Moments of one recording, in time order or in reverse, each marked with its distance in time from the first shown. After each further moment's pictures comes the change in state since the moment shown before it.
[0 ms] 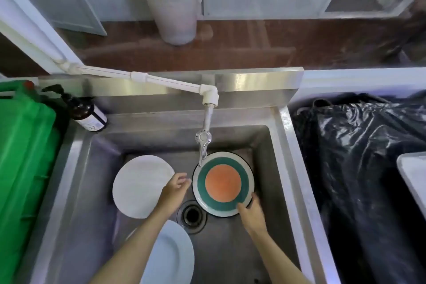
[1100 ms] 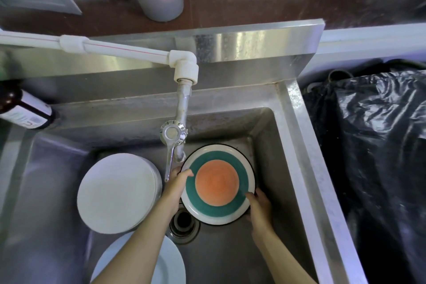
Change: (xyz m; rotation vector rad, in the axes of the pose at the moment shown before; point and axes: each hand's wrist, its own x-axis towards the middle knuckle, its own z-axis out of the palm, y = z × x) left_hand 0.085 -0.010 0.070 -0.331 -0.004 -0.332; right_hand 0.089 0.069 0.015 0.447 0.132 0.256
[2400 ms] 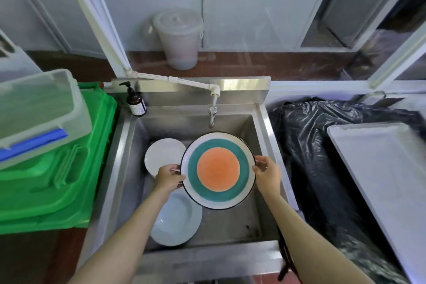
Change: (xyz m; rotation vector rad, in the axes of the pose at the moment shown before) left_hand -0.300 -0.048 -0.145 0.023 0.079 0.340; right_hand -0.294 -0.090 -0.085 -0.475 0.111 -0.680
